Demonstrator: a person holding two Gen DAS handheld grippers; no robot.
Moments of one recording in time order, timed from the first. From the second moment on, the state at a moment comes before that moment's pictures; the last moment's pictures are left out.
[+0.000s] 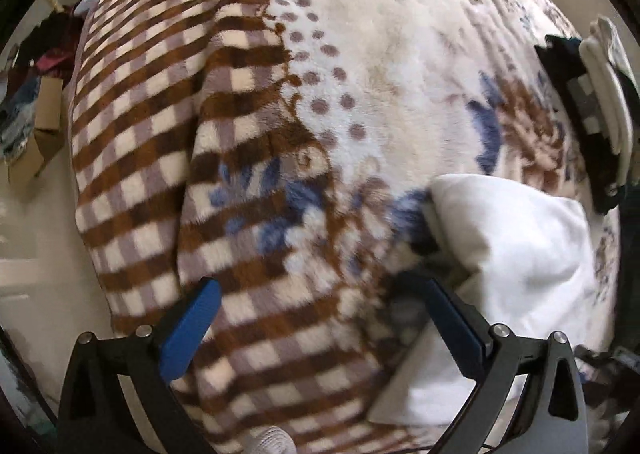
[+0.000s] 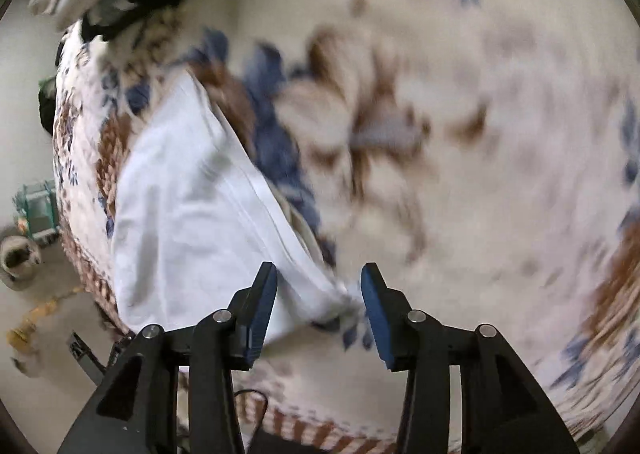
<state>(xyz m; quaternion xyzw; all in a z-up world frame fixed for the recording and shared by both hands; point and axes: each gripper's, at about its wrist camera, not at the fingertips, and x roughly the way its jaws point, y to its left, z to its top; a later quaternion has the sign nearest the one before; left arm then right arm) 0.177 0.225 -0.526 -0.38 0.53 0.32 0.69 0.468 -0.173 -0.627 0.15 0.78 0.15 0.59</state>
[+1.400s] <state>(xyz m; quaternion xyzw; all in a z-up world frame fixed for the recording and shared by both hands) 0.269 0.258 -0.516 -0.35 0.54 0.31 0.70 0.507 0.027 -0.594 -0.04 0.71 0.26 0.66</state>
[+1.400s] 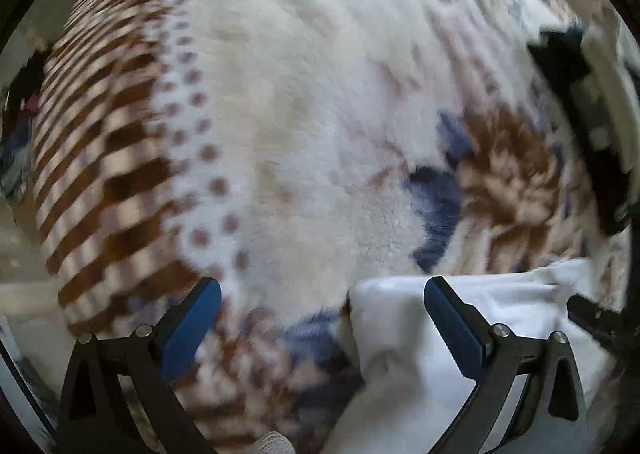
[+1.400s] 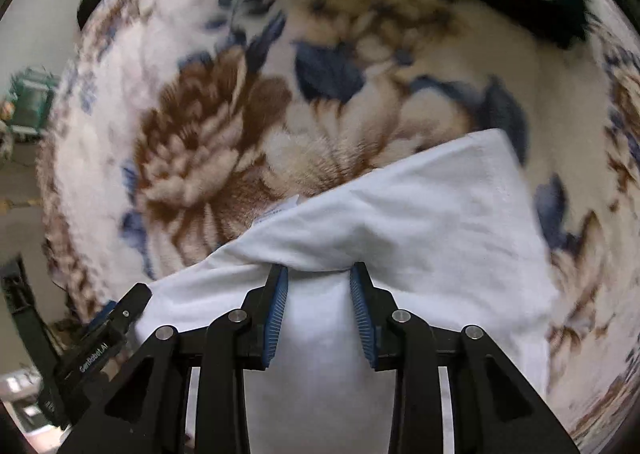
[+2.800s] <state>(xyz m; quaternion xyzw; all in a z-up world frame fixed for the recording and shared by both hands) 0.187 0.174 -0.543 -0.50 0.46 0.18 0.71 0.433 0.129 -0.522 -0.21 0.65 0.46 0.56</state>
